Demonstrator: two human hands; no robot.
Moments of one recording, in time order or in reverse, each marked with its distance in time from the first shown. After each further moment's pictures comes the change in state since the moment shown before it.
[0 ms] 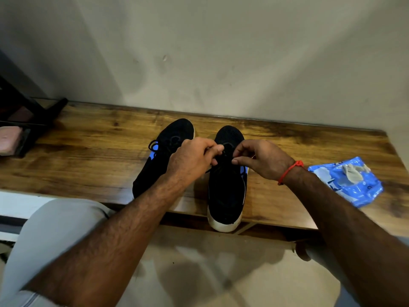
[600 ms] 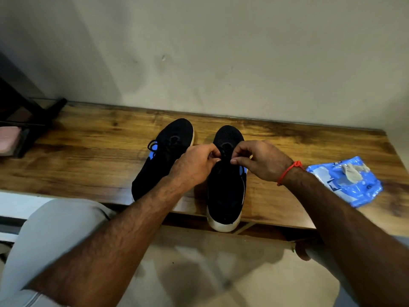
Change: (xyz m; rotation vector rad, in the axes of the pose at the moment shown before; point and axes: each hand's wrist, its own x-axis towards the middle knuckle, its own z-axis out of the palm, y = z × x) left_hand 0.000 -0.005 0.012 0.066 -0.114 0.015; right_hand -0.001 0.001 0.002 -0.059 0.002 -0.048
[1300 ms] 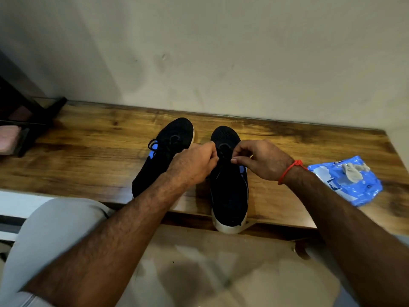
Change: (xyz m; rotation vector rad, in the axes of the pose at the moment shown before) left_hand -0.004 0.005 -0.008 0.223 -0.022 0.054; right_hand -0.001 0.001 0.000 0.004 -0.016 0.006
